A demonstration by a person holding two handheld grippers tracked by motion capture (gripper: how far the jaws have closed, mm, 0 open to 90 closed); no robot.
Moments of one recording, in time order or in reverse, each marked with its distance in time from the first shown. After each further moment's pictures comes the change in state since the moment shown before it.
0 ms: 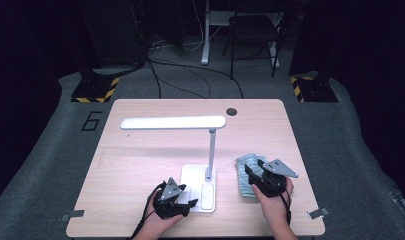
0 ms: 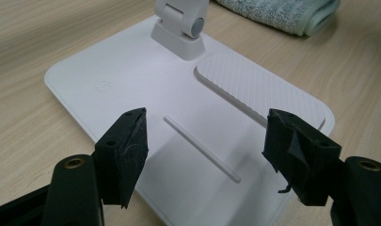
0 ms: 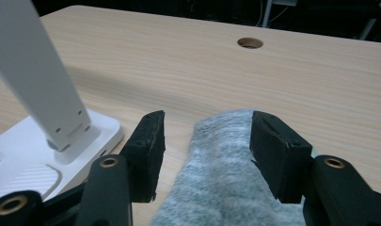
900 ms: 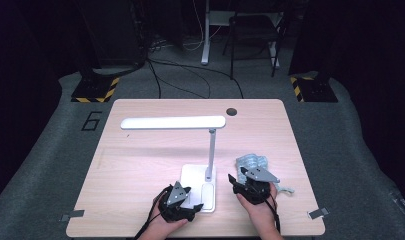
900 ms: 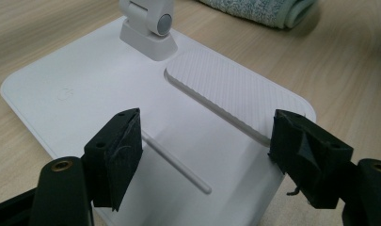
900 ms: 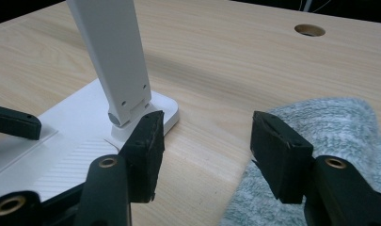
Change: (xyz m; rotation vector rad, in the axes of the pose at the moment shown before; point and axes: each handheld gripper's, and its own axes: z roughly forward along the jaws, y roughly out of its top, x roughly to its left) left arm -0.013 -0.001 0.010 0.001 -0.046 0.030; right arm 0.038 -0.014 0.015 0.041 0.111 -0.054
